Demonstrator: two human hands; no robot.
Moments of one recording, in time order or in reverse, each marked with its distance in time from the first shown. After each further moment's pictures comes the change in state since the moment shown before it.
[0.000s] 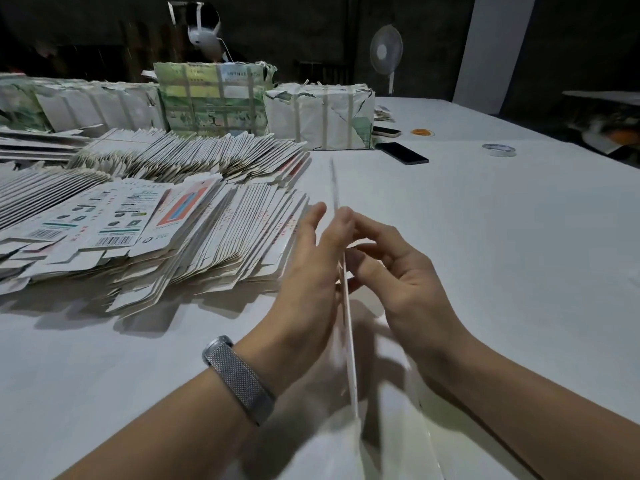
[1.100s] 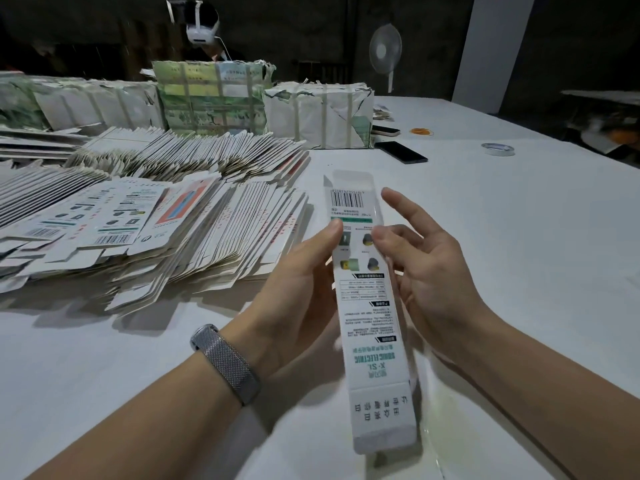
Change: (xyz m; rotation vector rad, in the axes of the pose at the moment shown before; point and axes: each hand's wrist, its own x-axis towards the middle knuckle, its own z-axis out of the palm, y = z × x) left_hand 0.001 0.008 -0.020 -0.029 -0.230 -0.174; right_hand 0.015 0.001 -0.024 0.250 0.129 0.151
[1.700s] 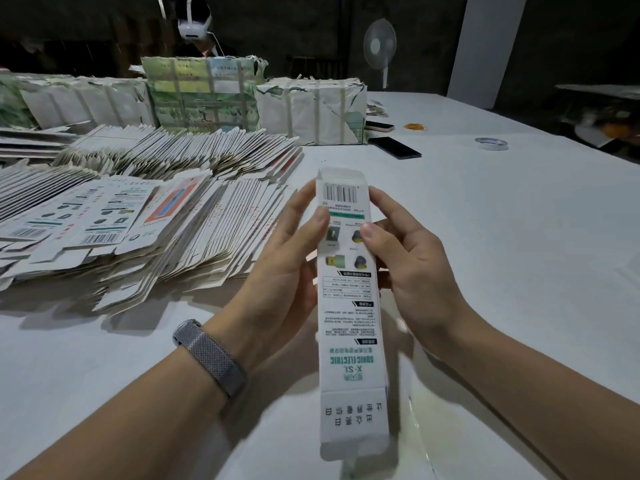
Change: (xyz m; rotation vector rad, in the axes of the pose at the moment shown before) left_hand 0.003 0.003 -0.002 0.004 0.003 0.151; right_hand -0.005 0.001 0.005 -0.155 -0.073 -0.089
